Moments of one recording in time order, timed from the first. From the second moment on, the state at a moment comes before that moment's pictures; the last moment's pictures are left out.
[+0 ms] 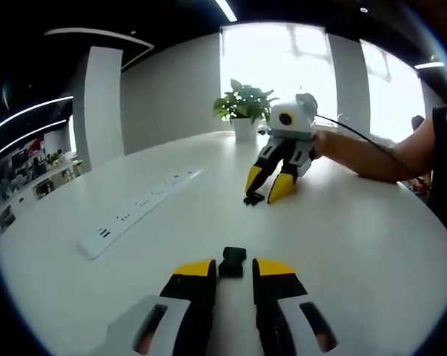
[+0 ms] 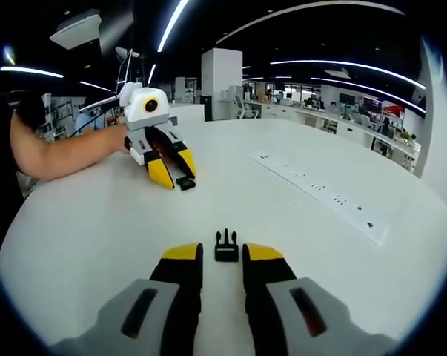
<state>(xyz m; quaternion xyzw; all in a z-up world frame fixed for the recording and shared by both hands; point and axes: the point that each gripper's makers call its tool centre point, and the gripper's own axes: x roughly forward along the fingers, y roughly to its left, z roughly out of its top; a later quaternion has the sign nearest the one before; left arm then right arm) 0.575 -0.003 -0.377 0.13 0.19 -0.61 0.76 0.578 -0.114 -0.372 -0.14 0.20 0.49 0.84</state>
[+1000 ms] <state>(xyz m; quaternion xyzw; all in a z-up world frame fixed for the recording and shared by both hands) 0.579 -0.005 -0.378 0.13 0.19 -0.60 0.77 0.578 -0.114 -0.372 -0.15 0.18 0.49 0.84</state>
